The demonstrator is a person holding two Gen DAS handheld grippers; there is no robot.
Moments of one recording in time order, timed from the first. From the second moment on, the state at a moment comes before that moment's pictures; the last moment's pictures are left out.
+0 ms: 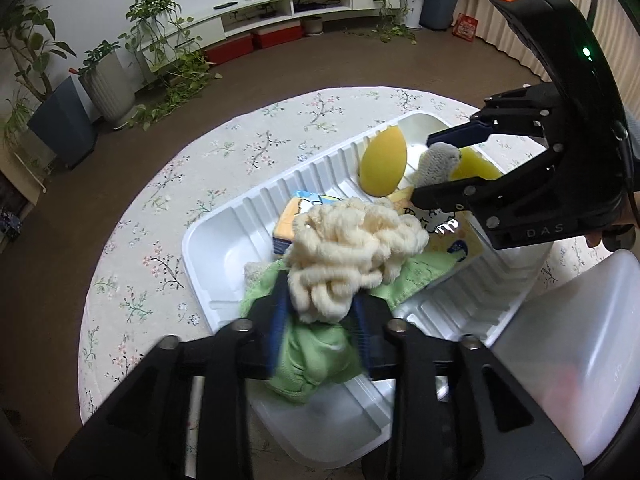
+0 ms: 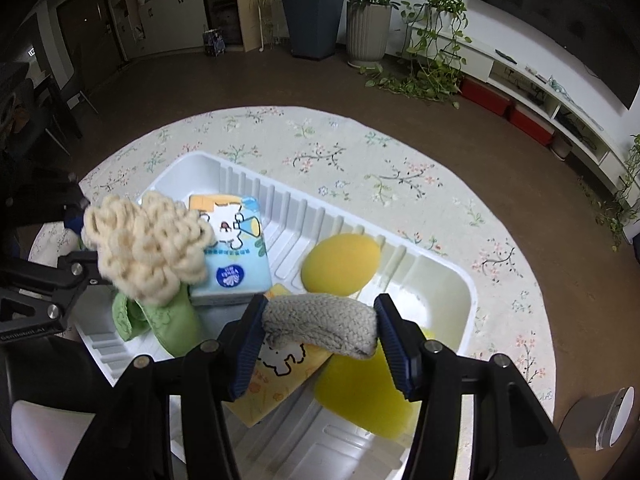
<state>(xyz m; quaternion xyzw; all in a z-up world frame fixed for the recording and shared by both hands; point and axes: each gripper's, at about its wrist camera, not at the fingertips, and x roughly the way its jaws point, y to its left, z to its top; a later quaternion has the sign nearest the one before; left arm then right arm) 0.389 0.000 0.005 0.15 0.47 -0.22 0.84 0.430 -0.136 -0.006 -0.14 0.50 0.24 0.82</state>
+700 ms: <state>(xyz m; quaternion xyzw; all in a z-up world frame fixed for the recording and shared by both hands) 0.311 0.050 0.068 0.08 0.39 -0.22 0.89 0.383 -0.223 0.063 -0.03 0.42 0.19 0.89</state>
